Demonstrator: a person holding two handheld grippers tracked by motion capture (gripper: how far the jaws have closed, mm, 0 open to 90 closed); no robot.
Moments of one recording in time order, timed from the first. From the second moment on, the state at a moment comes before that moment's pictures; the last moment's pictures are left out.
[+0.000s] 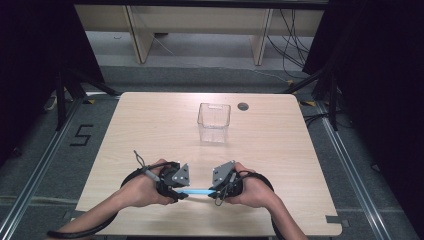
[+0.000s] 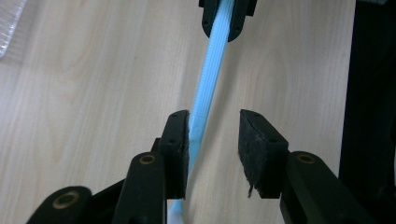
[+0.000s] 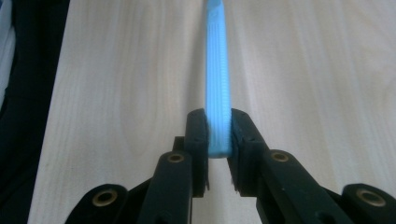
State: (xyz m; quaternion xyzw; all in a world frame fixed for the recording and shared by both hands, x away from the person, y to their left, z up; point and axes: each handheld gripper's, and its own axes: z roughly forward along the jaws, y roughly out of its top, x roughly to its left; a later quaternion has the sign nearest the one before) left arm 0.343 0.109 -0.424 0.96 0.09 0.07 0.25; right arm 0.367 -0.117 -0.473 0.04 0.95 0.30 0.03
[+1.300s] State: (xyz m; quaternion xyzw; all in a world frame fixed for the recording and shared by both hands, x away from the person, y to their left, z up) left arm 0.365 0.177 -0.480 0.76 0.37 0.06 0.53; right arm 0.367 -0.146 -0.478 0.18 0.84 0.49 0.16
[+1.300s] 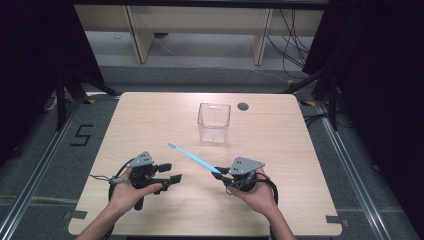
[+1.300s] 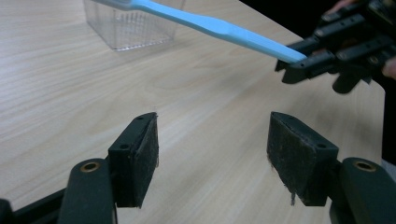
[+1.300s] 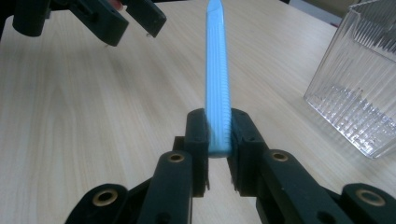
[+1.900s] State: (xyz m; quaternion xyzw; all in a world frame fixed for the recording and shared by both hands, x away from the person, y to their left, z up) left arm 0.386 0.165 -0.472 0.70 0.40 0.06 0.59; right arm 0.367 -0.136 -0.481 0.20 0.82 0.51 0.18
